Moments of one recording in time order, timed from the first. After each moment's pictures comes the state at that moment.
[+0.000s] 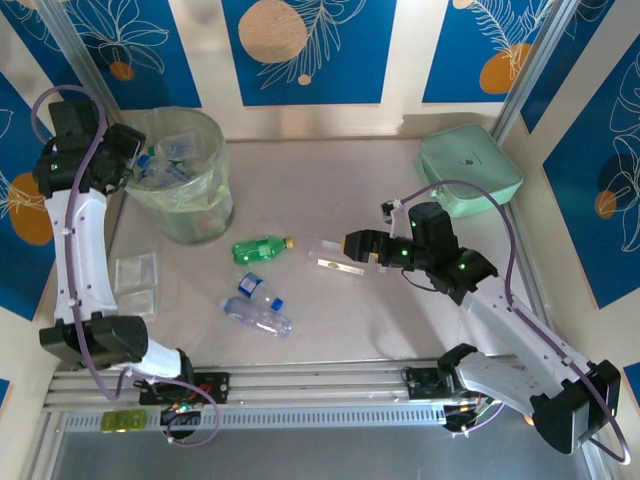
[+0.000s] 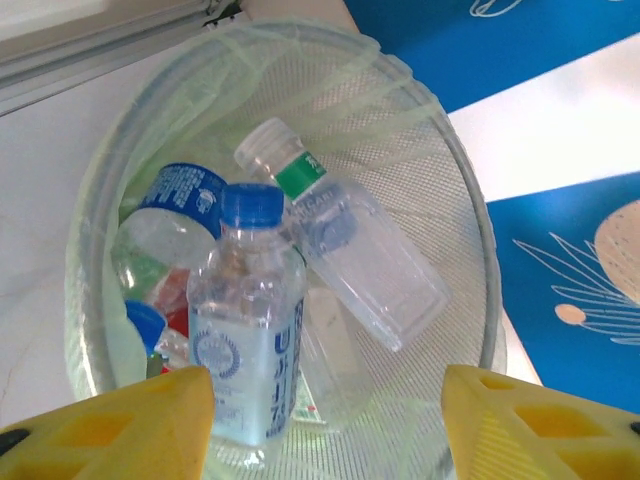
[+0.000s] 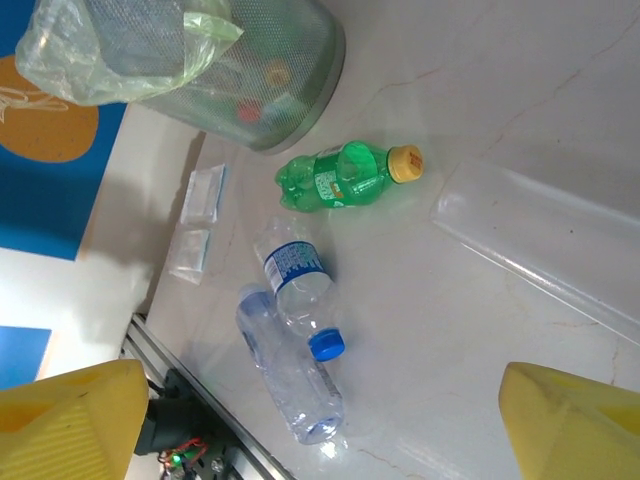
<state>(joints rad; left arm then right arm) 0.17 1.45 1.84 -1.05 0.05 -0.91 0.53 0.97 0.86 -0.46 -0.42 0.64</state>
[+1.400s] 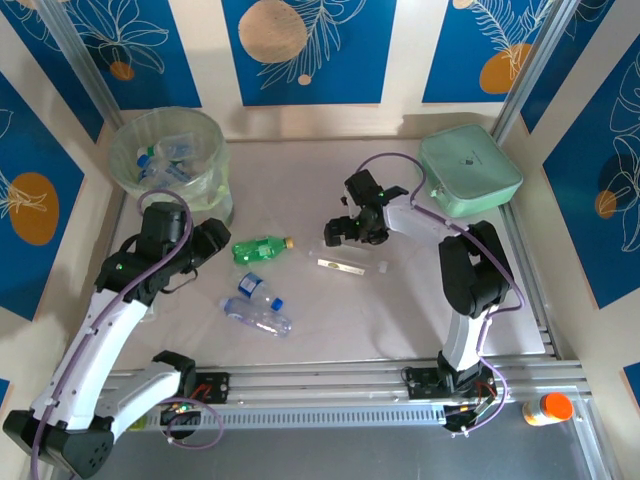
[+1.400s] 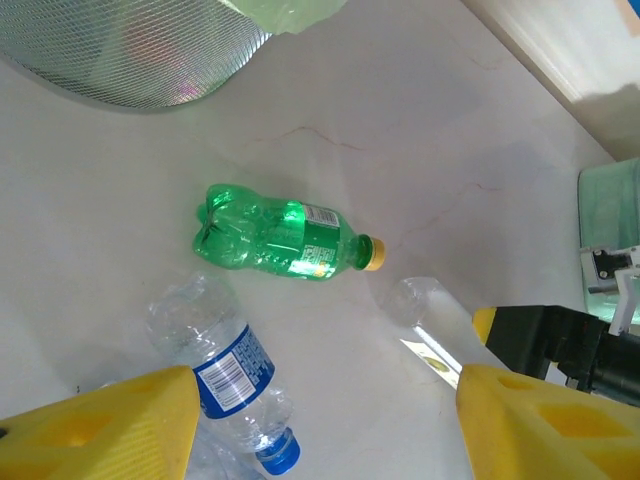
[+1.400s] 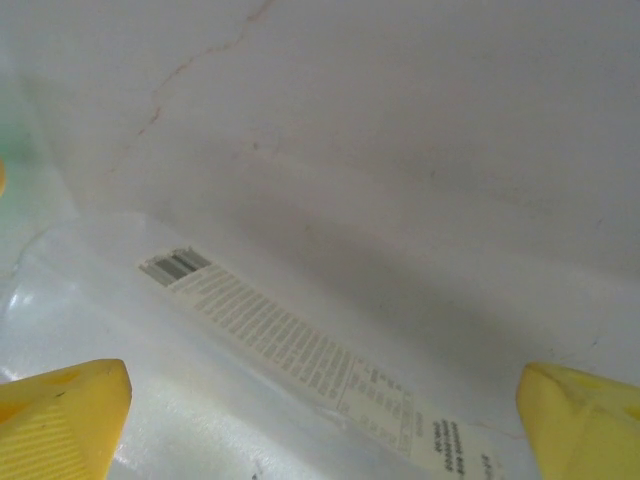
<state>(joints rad) -0.33 0.91 1.05 -0.91 0.01 -0.86 0.50 1.83 1.32 -0.71 -0.16 0.30</state>
